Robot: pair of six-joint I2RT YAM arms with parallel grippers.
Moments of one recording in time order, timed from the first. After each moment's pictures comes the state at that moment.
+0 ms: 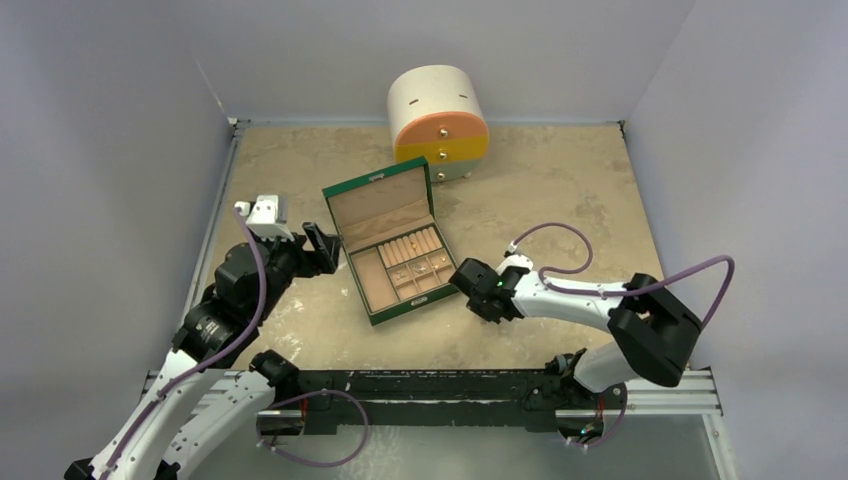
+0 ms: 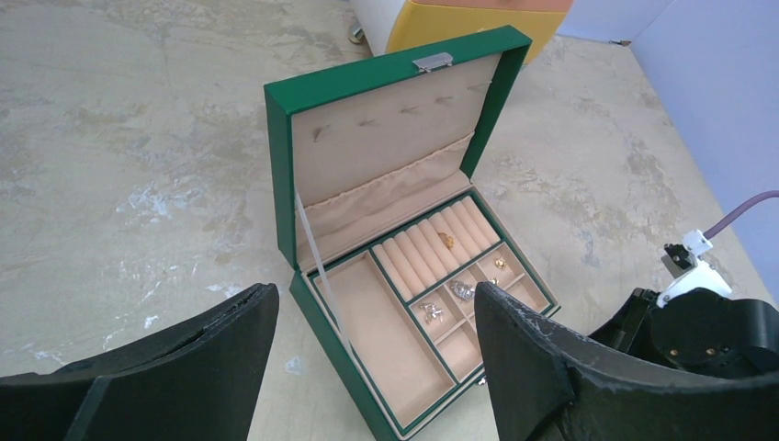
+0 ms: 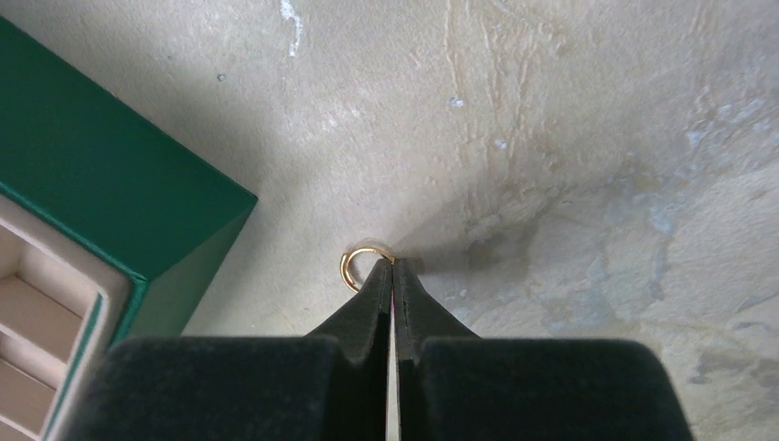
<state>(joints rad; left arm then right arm) -0.56 0.55 0.82 -0.52 -0.27 -0.41 0.92 1.47 0.75 -0.62 0.47 1.50</state>
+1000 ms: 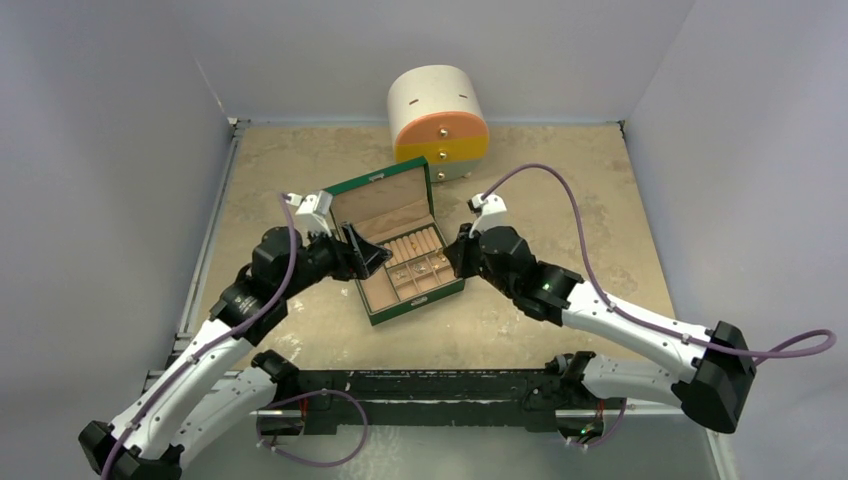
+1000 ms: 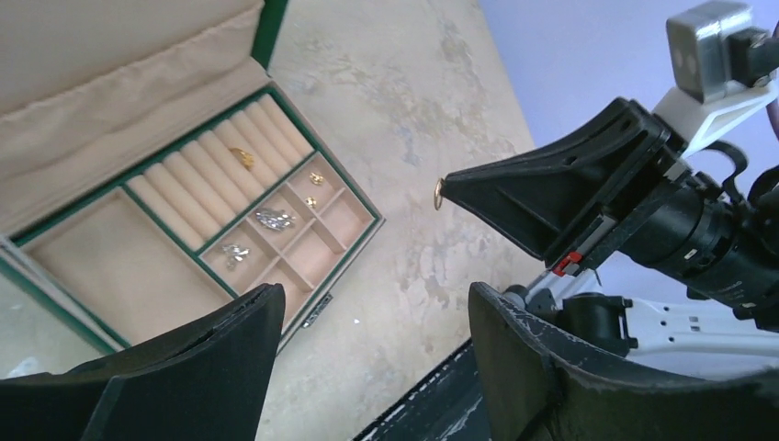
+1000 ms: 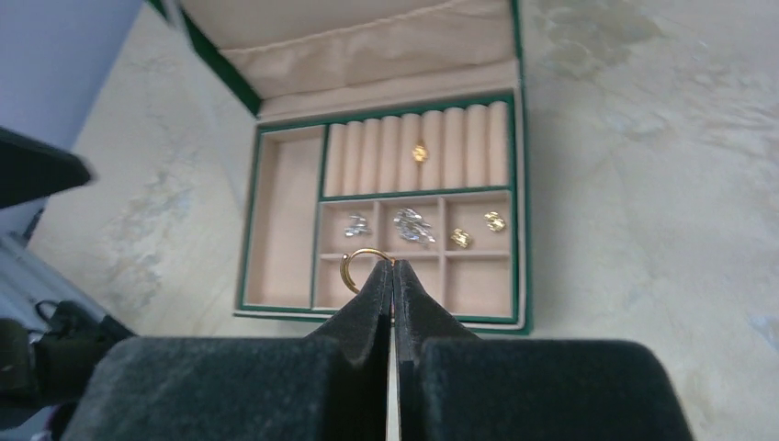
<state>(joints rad) -0.56 0.70 0.73 -0.32 0.16 -0.66 0.92 1.09 0.78 -0.14 0.32 0.54</state>
